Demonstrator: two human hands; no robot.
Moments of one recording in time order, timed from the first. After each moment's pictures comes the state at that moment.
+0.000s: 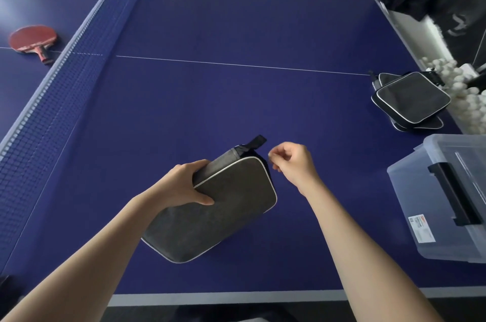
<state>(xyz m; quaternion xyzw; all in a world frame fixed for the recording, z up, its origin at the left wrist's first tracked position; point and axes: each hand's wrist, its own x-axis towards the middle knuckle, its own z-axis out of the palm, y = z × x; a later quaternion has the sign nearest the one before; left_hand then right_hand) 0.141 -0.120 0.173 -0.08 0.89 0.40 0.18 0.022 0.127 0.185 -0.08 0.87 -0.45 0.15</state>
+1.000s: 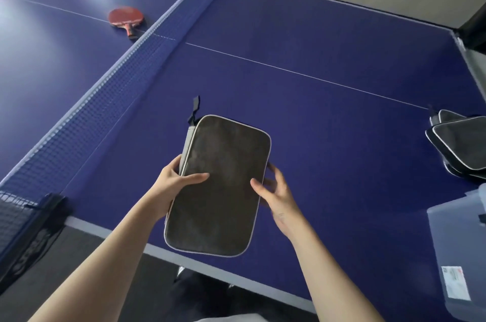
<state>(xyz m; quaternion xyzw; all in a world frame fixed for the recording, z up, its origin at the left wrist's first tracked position) 0.242 -0.126 0.156 -0.35 0.56 0.75 -0.04 0.109 0.090 0.132 -0.05 0.69 -0.60 0.39</state>
